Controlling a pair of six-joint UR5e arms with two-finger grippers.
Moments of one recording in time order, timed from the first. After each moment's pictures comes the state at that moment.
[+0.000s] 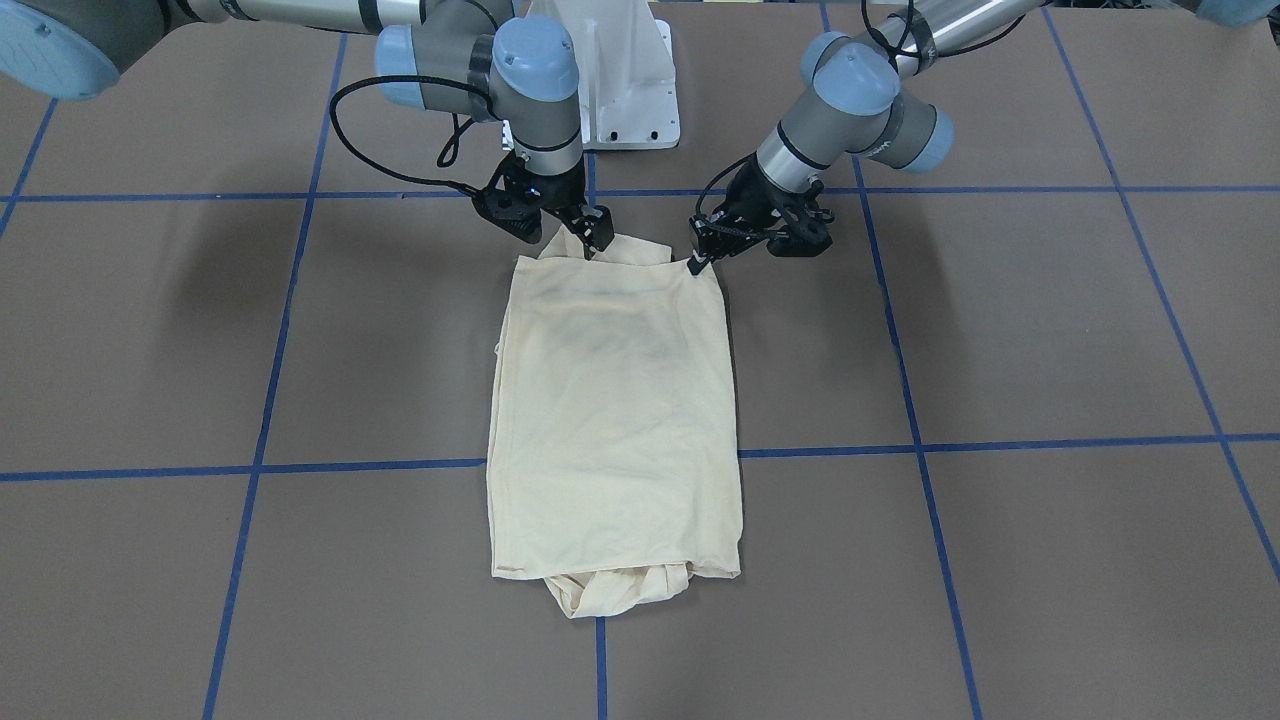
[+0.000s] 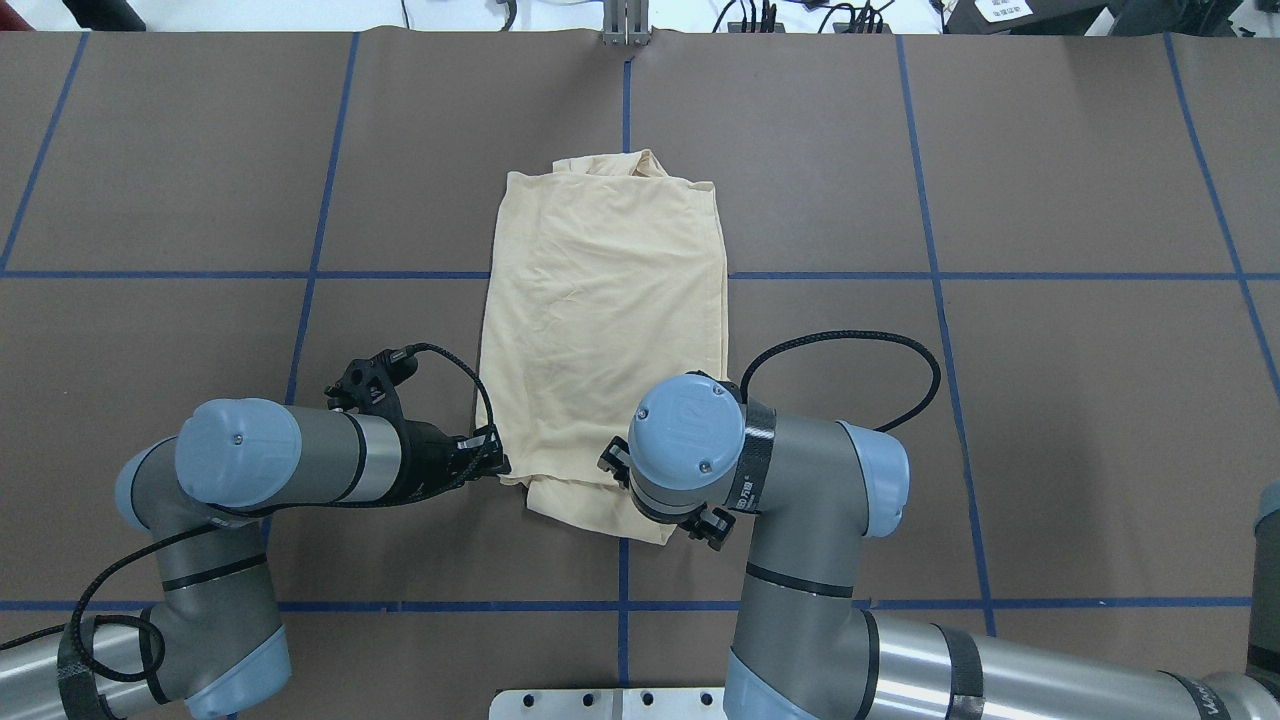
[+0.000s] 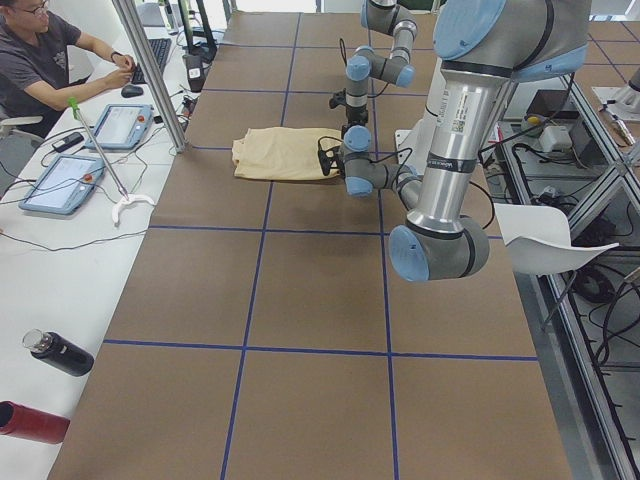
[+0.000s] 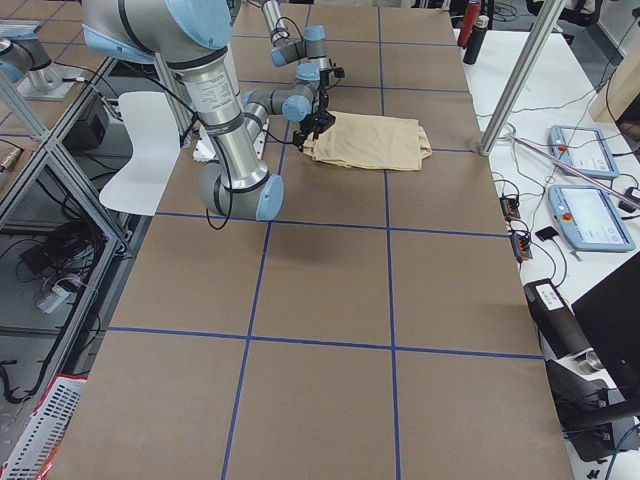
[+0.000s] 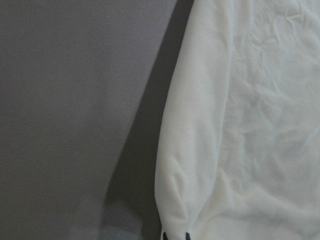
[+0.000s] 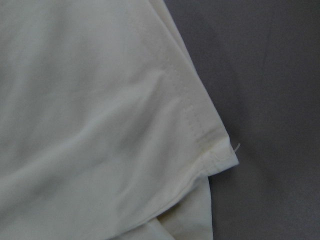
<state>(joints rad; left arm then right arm) -0.40 -1.87 -1.70 -2.43 -1.78 -1.77 0.32 -0.92 1.68 -1.57 1.80 1.98</state>
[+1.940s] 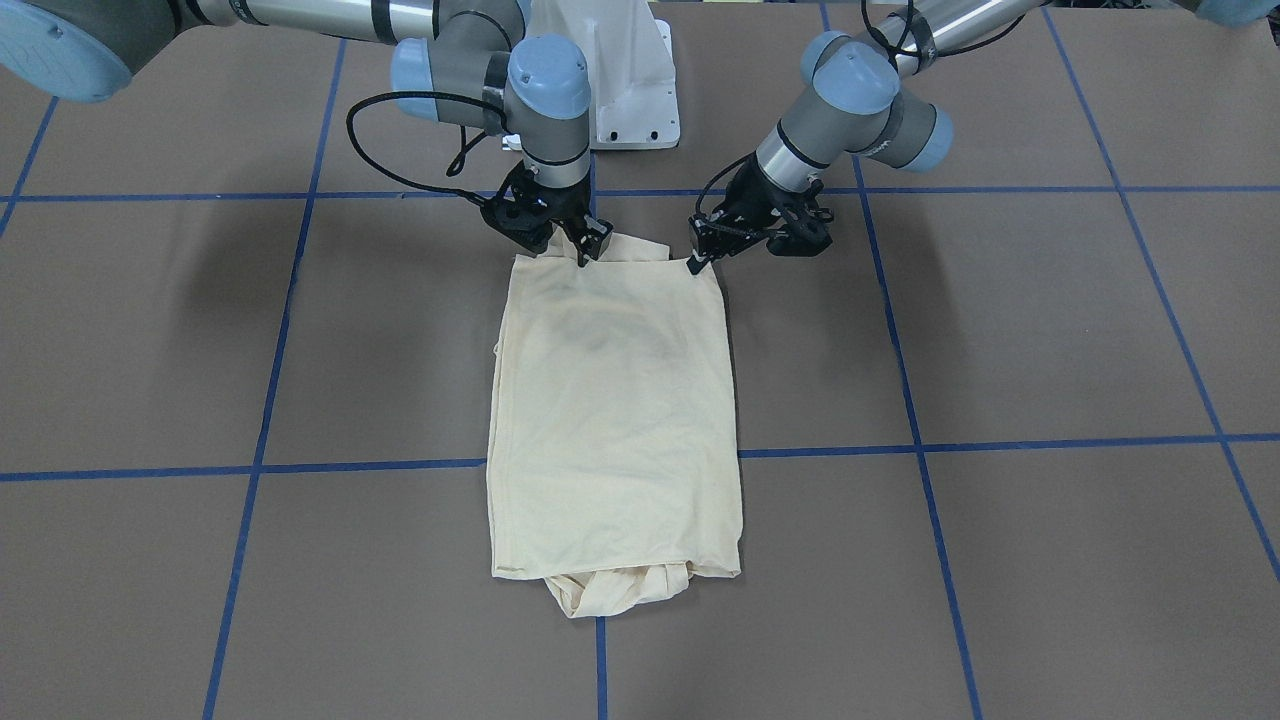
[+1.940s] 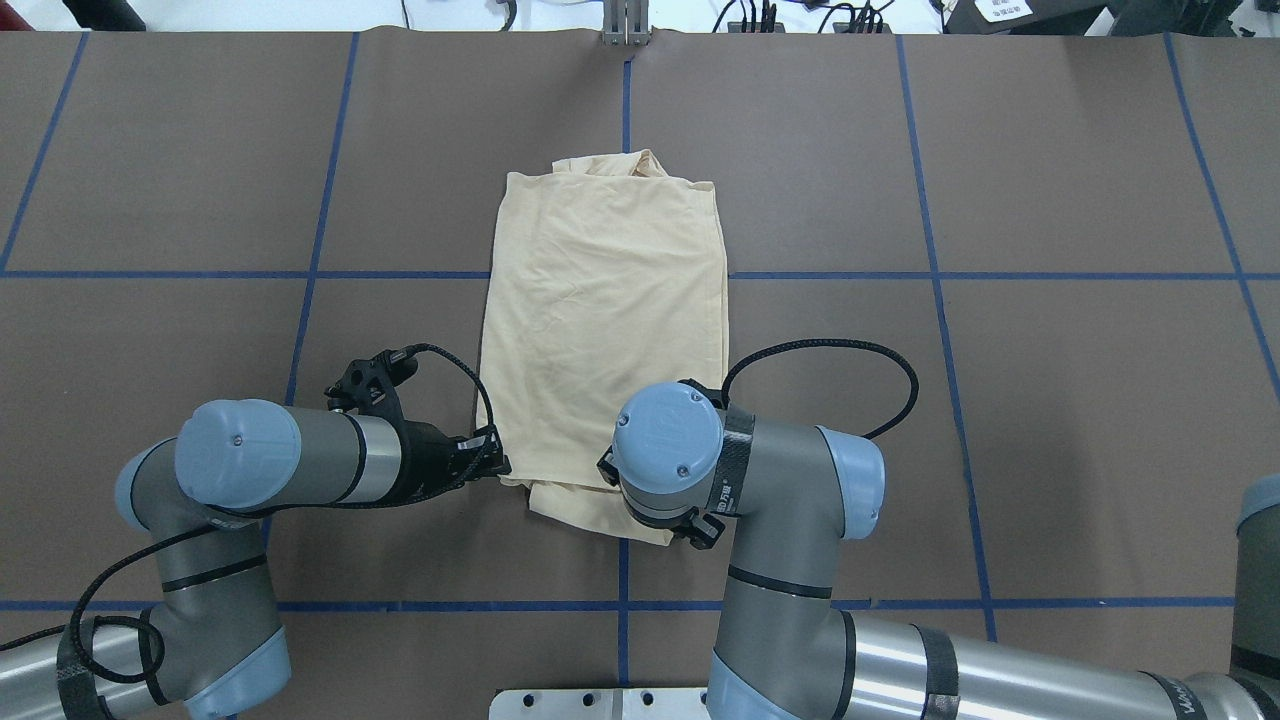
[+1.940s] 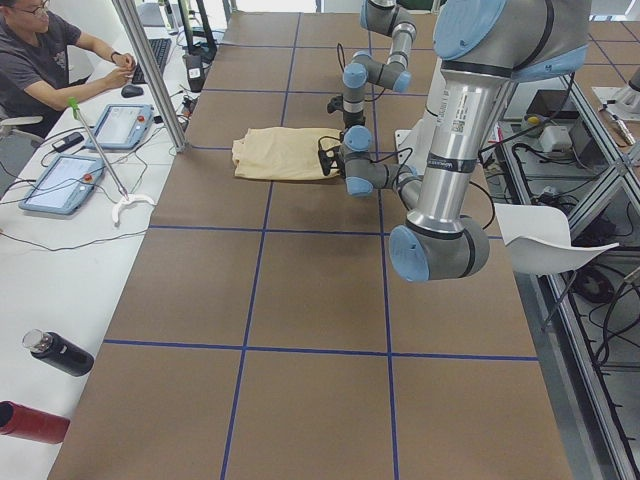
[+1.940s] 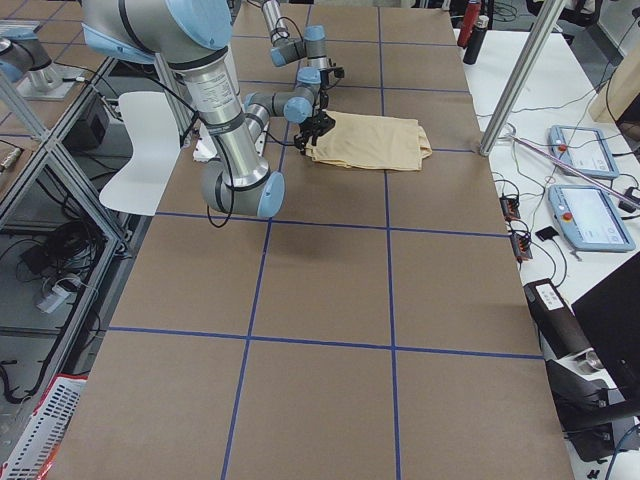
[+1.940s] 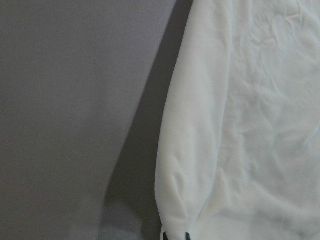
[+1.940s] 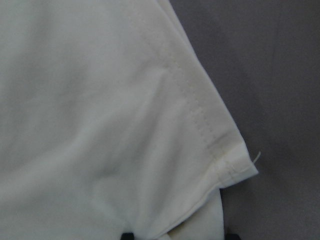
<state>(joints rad) -0.39 -1.87 -1.70 -2.43 -1.78 -1.77 0.31 -0.89 1.63 -1.57 1.80 1.99</state>
